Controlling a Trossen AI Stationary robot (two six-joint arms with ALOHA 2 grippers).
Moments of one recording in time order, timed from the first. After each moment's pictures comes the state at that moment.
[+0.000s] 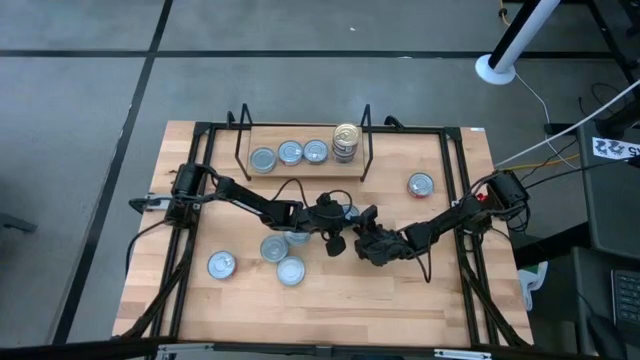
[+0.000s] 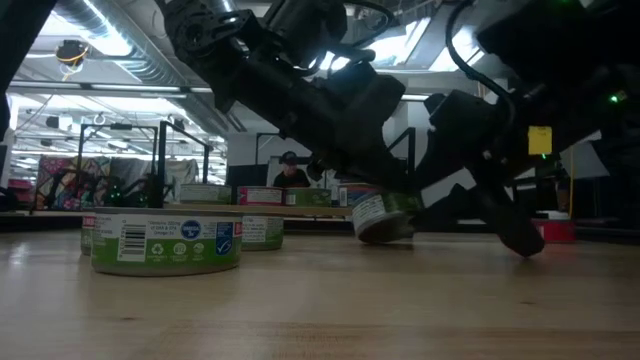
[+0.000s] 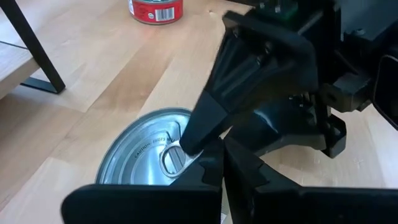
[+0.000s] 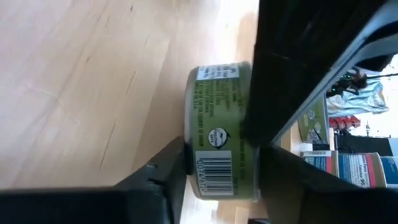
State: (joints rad) left arm -0.09 2.01 1.10 0.38 -0.29 -0.29; right arm 0.39 1.75 0.65 0.28 0.83 -0.54
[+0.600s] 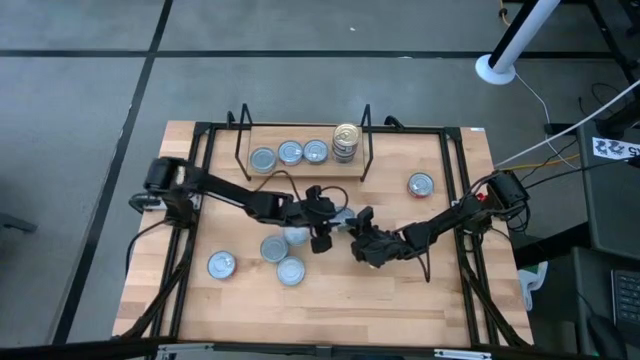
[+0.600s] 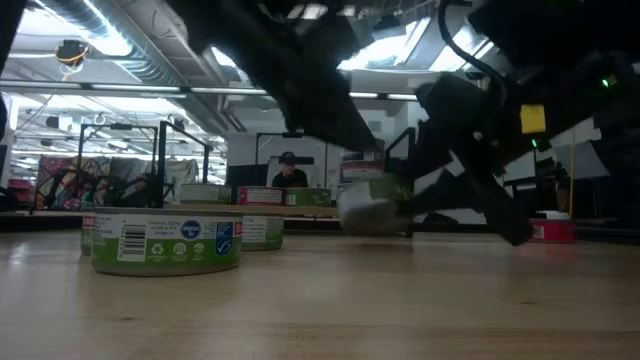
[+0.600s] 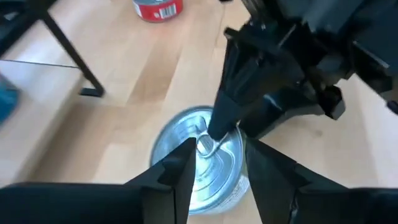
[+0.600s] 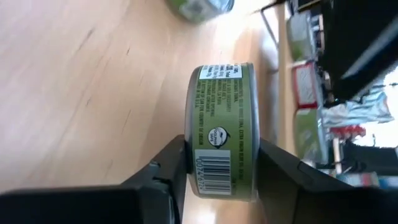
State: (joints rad) left arm -0.10 1.80 1.10 0.03 -0.29 -0.15; right arm 0.39 1.75 0.69 0.30 0.79 -0.56
